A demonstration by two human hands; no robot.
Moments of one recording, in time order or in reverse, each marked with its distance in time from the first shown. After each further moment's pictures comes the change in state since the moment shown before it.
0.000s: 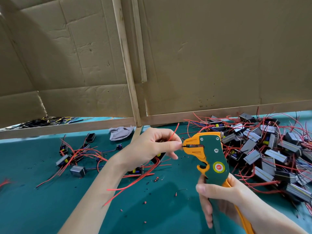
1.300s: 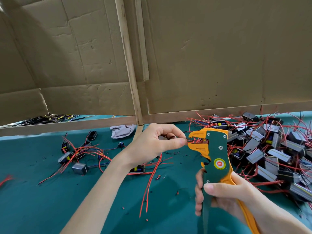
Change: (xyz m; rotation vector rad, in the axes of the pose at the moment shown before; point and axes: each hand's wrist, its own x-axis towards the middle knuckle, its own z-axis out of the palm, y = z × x) left_hand 0.002 0.002 0.003 0.085 0.107 0.101; right_hand 0.008 0.004 -0.009 0.067 -0.121 -0.066
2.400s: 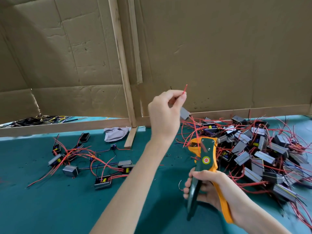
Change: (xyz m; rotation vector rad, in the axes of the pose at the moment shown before) left_hand 0.077 0.022 0.038 0.143 0.794 0.230; right_hand 0.015 0.011 -0.013 0.117 0.475 0.184
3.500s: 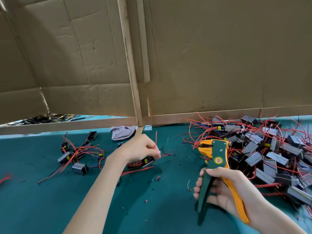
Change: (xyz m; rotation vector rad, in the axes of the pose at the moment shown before) left_hand -0.018 -0.096 -0.091 0.464 -0.974 -0.407; right_hand 0.001 -0.001 -0.003 0.134 -0.030 0.057
